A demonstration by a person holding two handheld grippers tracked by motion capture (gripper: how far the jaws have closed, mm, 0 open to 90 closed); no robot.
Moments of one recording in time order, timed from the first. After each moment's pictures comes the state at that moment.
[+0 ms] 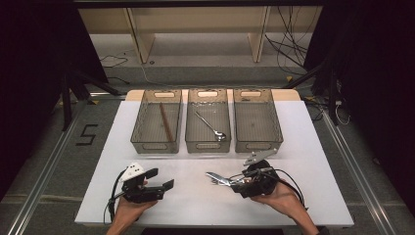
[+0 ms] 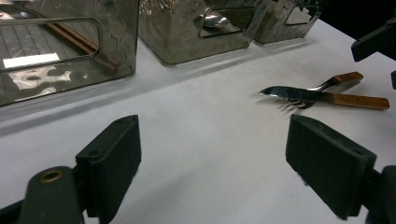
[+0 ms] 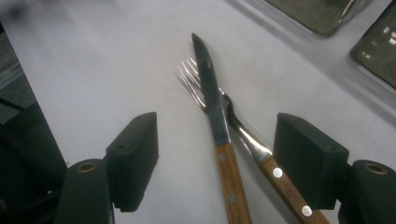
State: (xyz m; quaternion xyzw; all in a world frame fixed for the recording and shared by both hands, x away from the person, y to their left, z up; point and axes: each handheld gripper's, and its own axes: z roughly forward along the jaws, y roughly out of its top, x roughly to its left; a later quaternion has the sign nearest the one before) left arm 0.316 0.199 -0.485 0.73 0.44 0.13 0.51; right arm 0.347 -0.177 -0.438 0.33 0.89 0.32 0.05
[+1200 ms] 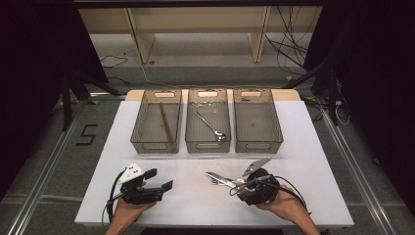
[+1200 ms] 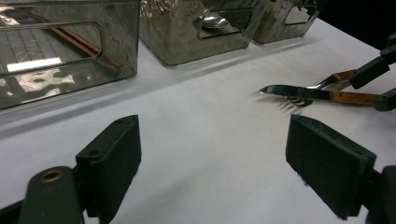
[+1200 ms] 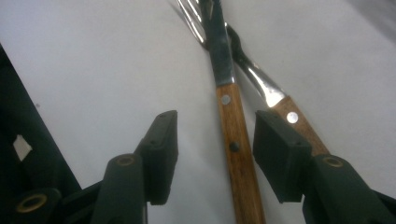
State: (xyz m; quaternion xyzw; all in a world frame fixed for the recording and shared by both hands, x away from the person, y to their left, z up) left arm 0.312 0.200 -0.485 0.73 0.43 0.14 0.51; right arm 0.338 -0.178 -0.458 0.31 0.92 0.24 0.05
